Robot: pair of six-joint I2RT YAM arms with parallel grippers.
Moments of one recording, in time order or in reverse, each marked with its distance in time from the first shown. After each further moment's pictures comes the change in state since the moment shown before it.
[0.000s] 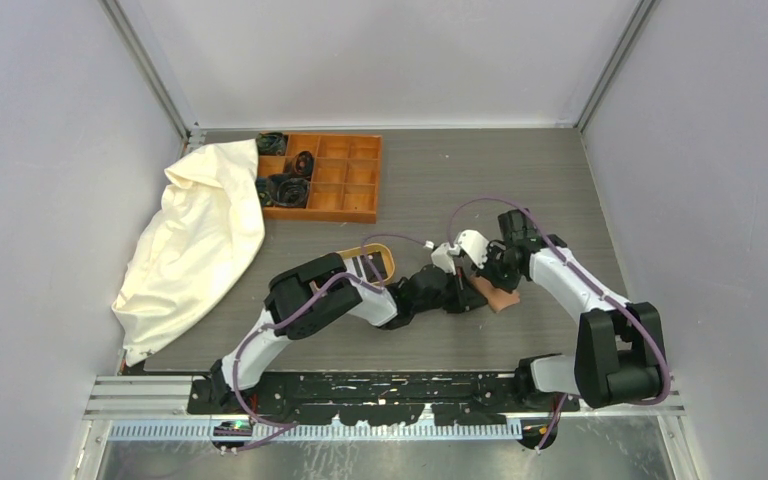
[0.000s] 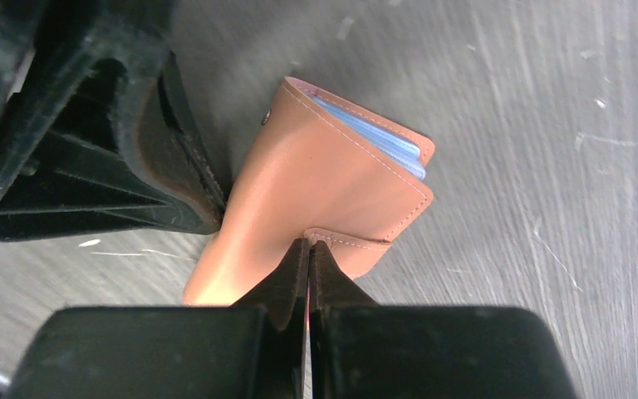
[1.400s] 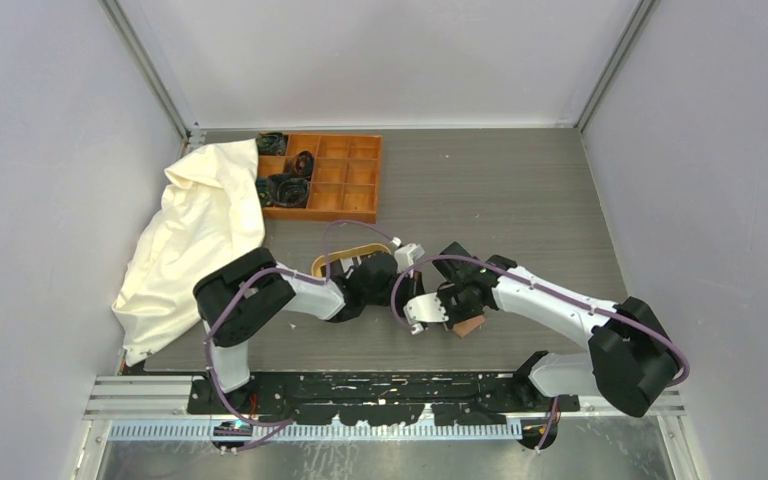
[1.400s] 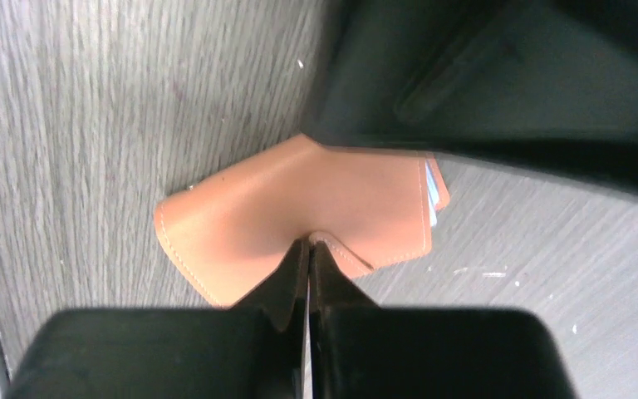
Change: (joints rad) left arm 0.144 -0.380 -0.322 -0.233 0.364 0.233; right arm 0.508 -0.009 -0.046 -0.085 0.098 -0.316
